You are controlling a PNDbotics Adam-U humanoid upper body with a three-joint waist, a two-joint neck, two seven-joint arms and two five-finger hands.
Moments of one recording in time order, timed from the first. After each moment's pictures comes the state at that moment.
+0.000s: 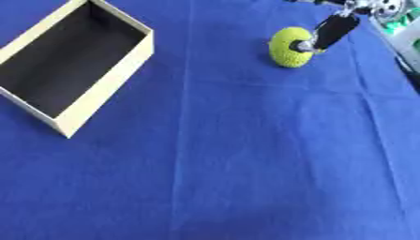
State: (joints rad) left arm -0.26 0.57 0.28 -1.99 -0.12 -0.49 0.61; right arm -0.70 -1.02 0.14 -1.49 0.36 0.14 0.51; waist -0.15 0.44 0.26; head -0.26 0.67
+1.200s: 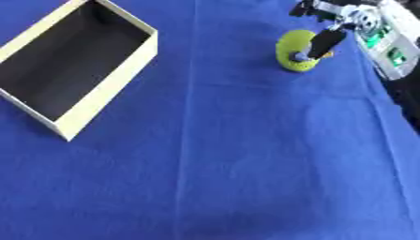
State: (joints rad) left arm -0.26 0.57 0.28 -1.99 -0.12 -0.49 0.61; right arm -0.75 -0.95 0.12 -1.26 0.50 0.14 0.49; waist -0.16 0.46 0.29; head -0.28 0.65
